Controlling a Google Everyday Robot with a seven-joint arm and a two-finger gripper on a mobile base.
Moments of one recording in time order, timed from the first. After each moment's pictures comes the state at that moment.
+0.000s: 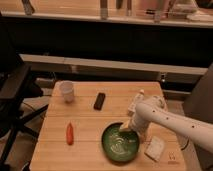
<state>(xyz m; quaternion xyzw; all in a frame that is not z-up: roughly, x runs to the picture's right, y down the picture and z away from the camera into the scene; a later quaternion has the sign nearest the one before) 0.162 0.258 0.801 -0.24 -0.27 -0.51 0.78</state>
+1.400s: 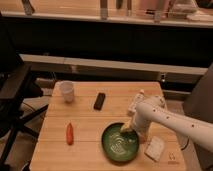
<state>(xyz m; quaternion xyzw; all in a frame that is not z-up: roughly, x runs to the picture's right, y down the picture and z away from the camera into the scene) 0.168 0.261 0.802 -0.26 -0.27 -0.51 0.78</state>
